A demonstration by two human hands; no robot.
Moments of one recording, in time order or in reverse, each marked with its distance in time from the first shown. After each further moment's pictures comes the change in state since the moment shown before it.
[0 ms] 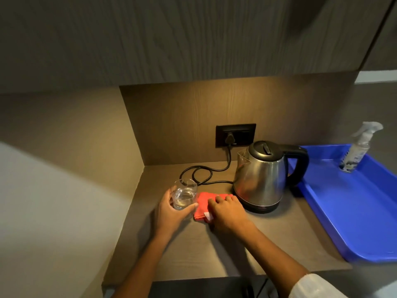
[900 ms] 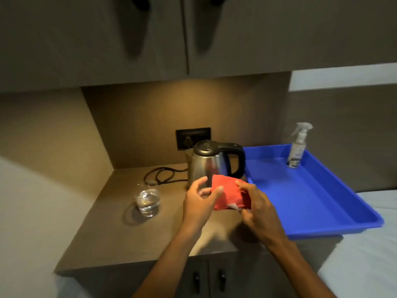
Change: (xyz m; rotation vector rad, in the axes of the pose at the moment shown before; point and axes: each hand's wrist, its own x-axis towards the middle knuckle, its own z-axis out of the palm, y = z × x) left_hand -0.143 0.190 0.124 -0.519 -0.255 -0.030; right_hand -0.192 0.152 -0.033 0.594 0.664 0.146
